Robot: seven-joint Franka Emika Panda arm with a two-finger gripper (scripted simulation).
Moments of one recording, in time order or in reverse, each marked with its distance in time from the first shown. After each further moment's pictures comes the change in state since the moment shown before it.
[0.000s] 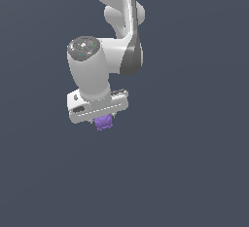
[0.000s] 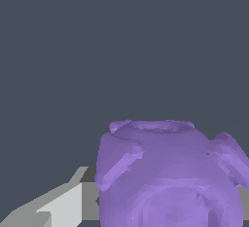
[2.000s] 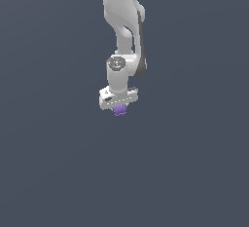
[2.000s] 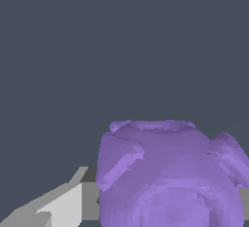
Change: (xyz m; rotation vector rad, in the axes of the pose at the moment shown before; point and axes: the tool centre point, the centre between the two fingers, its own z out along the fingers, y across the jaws) arm -0.132 -0.104 0.145 -0.001 0.000 0.002
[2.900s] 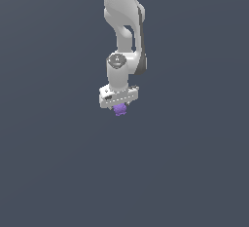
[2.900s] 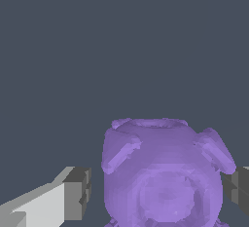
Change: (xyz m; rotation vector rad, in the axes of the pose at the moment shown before) arm 0.000 -0.002 -0.011 0.002 -0.002 -0.002
